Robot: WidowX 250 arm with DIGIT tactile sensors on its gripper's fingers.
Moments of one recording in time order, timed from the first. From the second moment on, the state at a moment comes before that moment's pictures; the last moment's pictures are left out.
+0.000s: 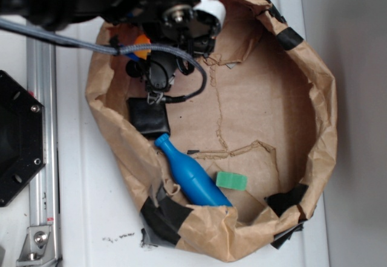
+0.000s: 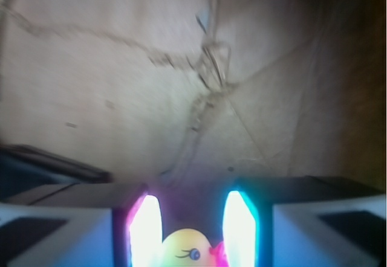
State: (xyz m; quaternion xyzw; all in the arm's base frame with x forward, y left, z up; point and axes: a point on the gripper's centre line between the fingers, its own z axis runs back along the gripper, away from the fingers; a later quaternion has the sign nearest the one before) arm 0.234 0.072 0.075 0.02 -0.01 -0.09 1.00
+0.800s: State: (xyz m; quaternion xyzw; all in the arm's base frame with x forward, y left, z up) arm 0.245 0.062 0.079 0.03 -0.03 -0.07 1.00
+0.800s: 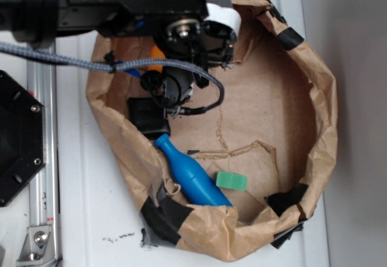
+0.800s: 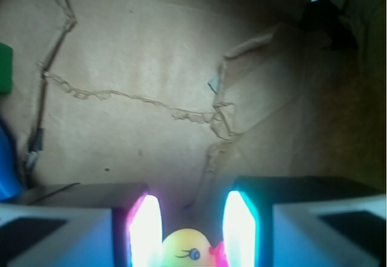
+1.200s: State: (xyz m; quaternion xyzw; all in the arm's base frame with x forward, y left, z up) arm 0.286 0.029 0.128 0.02 -0.09 -0.03 0.99
